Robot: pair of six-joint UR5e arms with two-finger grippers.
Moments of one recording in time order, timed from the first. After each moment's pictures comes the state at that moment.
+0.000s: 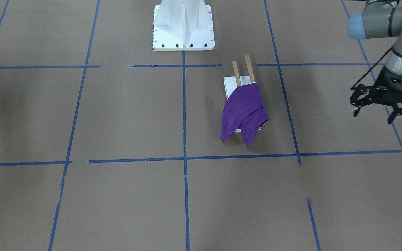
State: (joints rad) left arm -1.15 -1.60 -1.84 -1.92 -2.00 -0.29; right arm 1.42 -1.44 1.74 -1.66 2.19 -0.17
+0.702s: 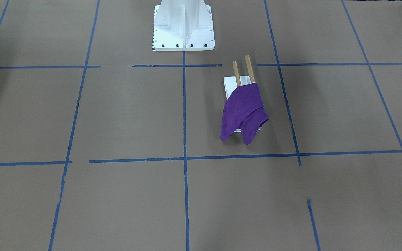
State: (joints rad) left arm -1.48 -1.55 -1.73 -1.59 -2.16 -0.11; right arm 1.58 -1.67 1.66 -1.65 2.23 -0.20
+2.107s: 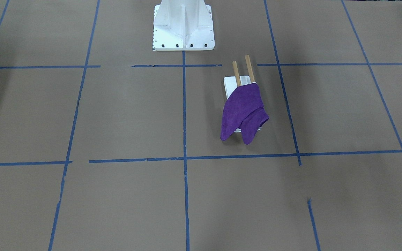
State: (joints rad) left arm -1.59 -1.48 -1.75 -1.54 -2.30 0.07; right arm 1.59 -1.67 1.72 -1.65 2.24 -0.20
